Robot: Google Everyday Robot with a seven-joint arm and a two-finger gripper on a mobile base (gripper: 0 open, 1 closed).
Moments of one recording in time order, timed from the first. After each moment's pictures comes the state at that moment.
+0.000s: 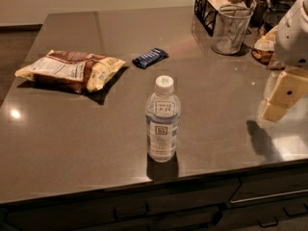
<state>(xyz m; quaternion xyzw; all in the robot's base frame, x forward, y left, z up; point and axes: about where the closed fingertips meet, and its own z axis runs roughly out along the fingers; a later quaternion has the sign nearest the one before) 0.438 -0.216 0.977 -0.60 0.78 -0.04 0.16</state>
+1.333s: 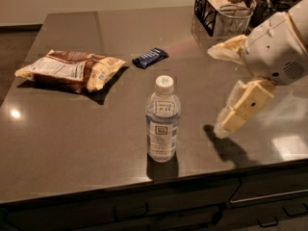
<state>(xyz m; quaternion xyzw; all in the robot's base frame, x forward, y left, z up) 0.425 -0.122 0.975 -0.64 0.69 0.14 0.30</state>
